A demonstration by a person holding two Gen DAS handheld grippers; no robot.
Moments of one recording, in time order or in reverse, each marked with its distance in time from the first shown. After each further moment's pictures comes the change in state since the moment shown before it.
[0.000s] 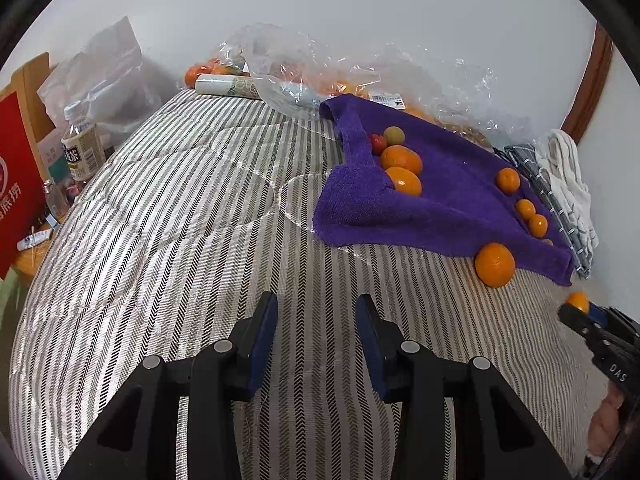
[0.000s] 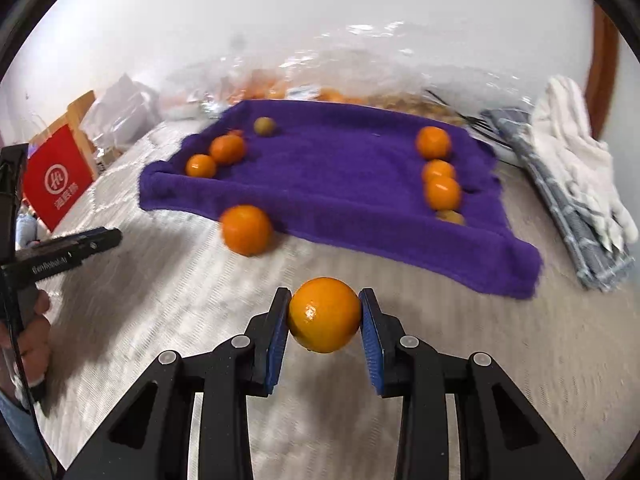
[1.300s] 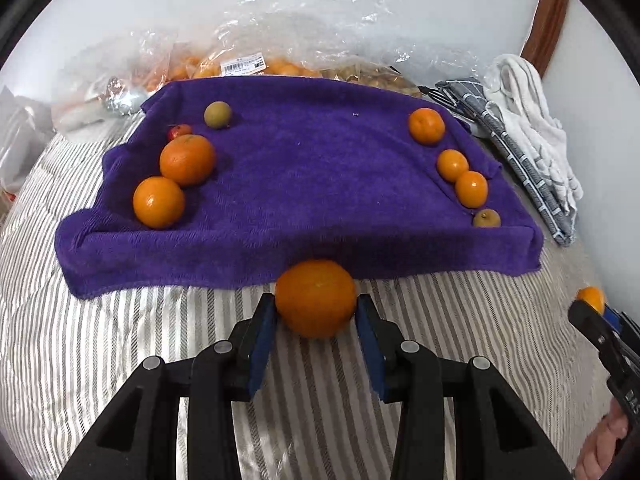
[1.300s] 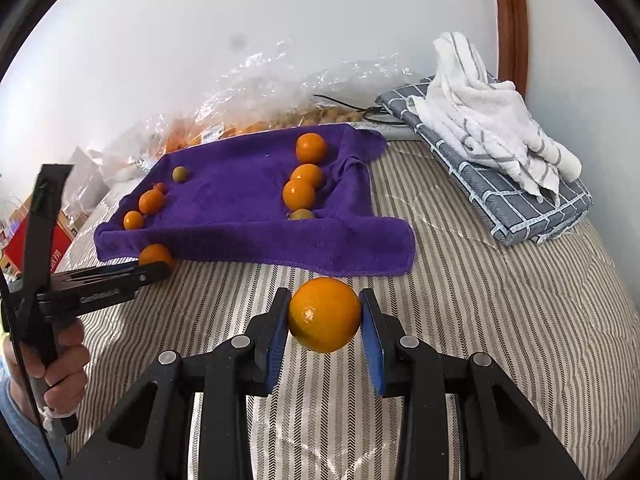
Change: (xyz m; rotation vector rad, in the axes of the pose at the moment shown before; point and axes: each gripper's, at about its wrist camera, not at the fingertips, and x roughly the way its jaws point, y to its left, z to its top) left arm 0.052 -0.160 0.016 0.167 0.127 -0.047; right arm -0.031 -0.103 -0.017 0.211 -0.065 -0.023
